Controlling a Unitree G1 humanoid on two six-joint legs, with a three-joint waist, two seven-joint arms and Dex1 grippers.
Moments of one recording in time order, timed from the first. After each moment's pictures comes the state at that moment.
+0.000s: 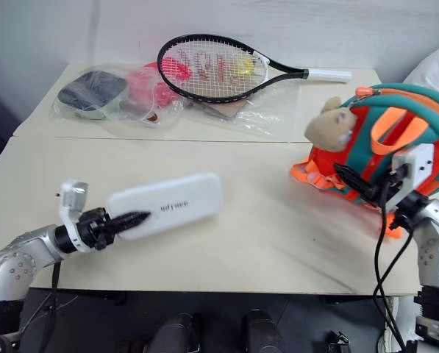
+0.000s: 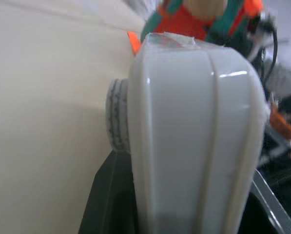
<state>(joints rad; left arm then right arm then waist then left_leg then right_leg) -0.17 0.65 0.36 -0.08 -0.98 0.82 -0.89 -0.29 -0.72 -0.39 0.04 0.61 0.31 0.89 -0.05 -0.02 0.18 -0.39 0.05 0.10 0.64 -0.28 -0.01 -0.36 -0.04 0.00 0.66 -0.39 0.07</state>
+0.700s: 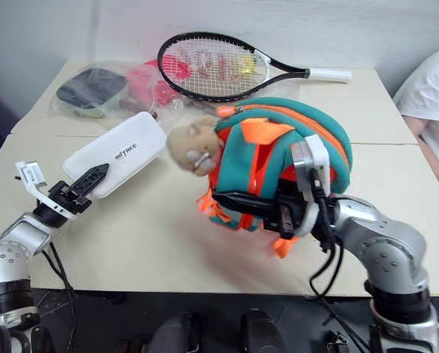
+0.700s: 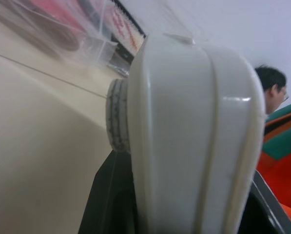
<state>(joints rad) -0.28 0.59 0.53 0.15 -0.94 0.72 -0.67 -0.36 -0.67 -0.16 -0.56 1.29 0.86 0.77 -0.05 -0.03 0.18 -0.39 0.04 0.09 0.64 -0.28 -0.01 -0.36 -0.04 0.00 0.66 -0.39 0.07</state>
